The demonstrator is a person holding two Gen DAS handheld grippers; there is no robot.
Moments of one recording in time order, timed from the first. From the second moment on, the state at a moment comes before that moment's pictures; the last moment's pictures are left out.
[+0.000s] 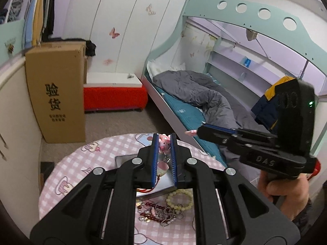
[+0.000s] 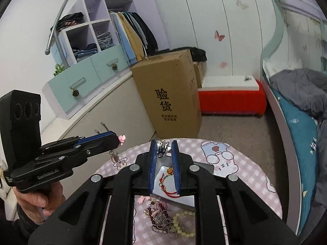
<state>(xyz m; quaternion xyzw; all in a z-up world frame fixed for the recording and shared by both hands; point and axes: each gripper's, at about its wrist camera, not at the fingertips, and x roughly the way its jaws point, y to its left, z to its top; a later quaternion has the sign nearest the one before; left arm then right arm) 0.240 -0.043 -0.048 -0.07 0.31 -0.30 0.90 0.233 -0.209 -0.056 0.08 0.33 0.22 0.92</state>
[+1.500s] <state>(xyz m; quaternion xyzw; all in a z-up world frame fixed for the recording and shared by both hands) 0.113 0.021 -0.103 -0.01 0.27 -0.11 0.96 0.111 -0.228 -0.105 0.06 0.29 0.13 0.95</state>
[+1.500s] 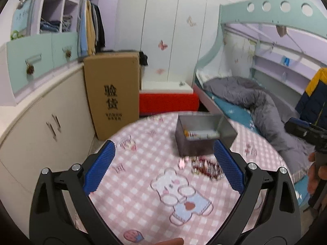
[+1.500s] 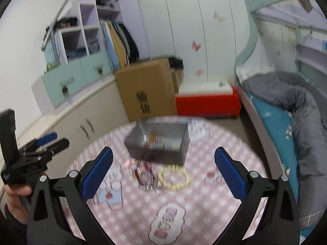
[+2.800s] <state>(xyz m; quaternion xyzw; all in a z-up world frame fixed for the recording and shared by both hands) 0.199 -0.029 -0.211 0.03 0.41 -0.21 0.89 0.176 -0.189 -0.203 0.02 0.42 0.19 0.89</state>
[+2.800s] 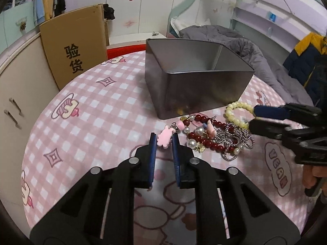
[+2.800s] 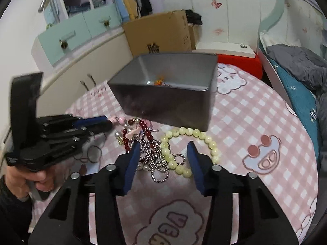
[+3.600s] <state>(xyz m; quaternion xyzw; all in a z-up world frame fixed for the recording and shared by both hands) 0.166 -0.008 -0.185 0.00 0.37 -0.22 0.90 0.130 -0.254 -0.173 0.22 0.35 0.24 0.88</state>
